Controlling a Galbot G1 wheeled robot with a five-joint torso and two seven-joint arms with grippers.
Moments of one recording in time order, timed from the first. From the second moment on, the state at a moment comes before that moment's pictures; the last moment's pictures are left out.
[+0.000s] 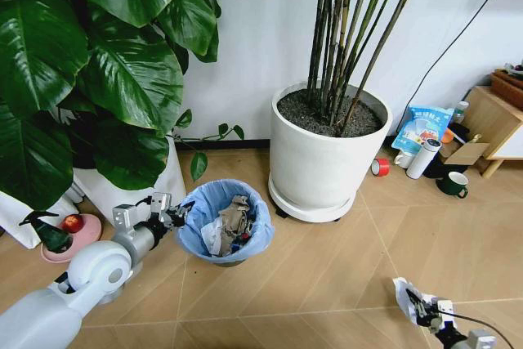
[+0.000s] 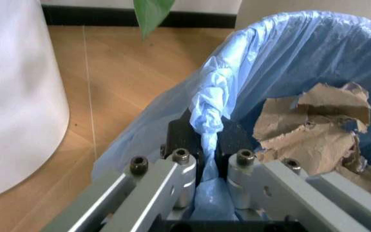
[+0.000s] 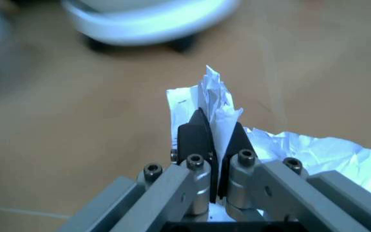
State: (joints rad) left arm 1.14 -0.63 -0.18 -1.97 -1.11 0.32 -0.20; right arm -1.68 0.94 0.66 1.40 0.76 0.28 -0.55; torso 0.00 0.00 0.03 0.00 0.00
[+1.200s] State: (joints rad) left arm 1.11 -0.61 -0.08 -1.98 -1.12 0.32 -0.18; right arm -0.75 0.89 -0.27 1.54 1.15 0.25 -0.98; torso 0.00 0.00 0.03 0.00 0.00
